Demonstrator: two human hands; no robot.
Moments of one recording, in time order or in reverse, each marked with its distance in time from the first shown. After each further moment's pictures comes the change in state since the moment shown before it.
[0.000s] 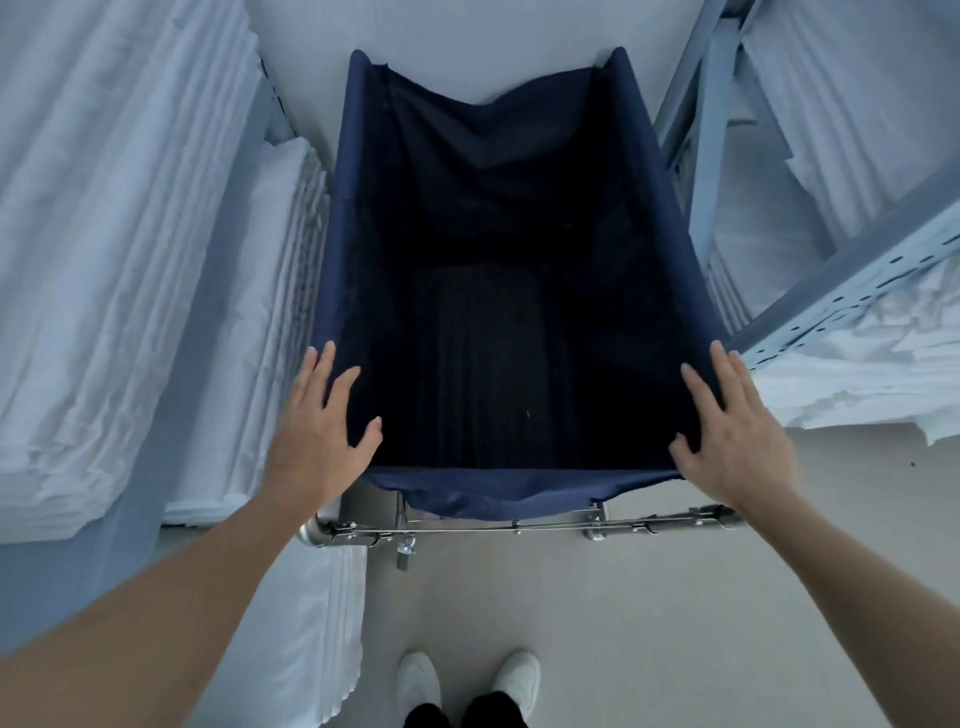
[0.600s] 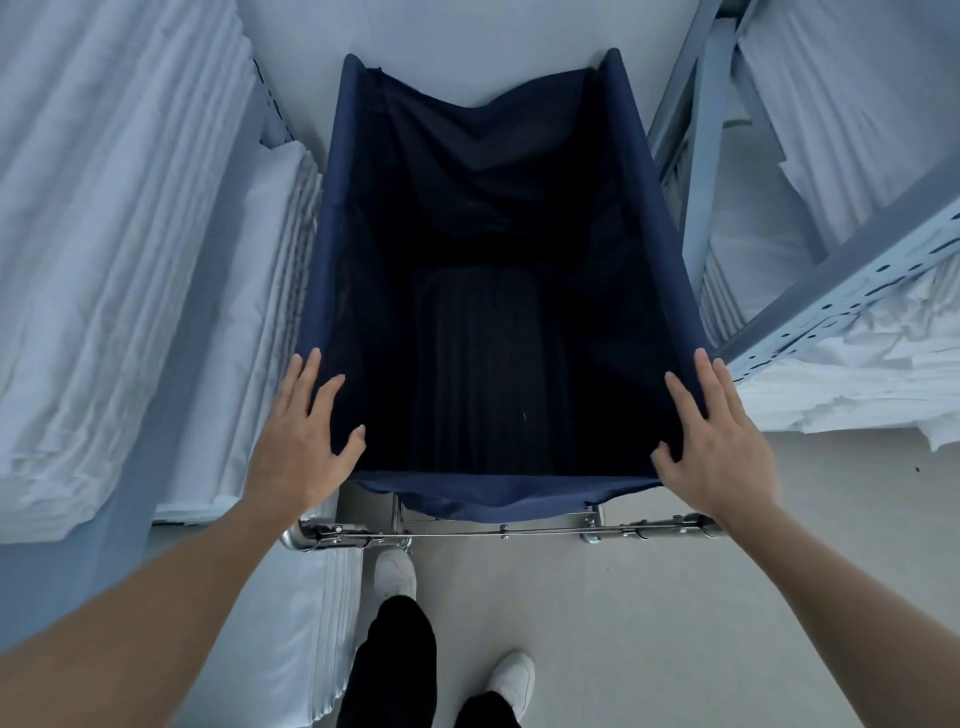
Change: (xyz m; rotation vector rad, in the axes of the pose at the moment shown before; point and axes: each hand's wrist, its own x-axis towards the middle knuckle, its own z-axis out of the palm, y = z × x) left_hand 0.000 -0.001 0.001 0.052 -0.033 -0.009; right_hand 0.001 0.003 0.005 0.057 0.024 -0.015
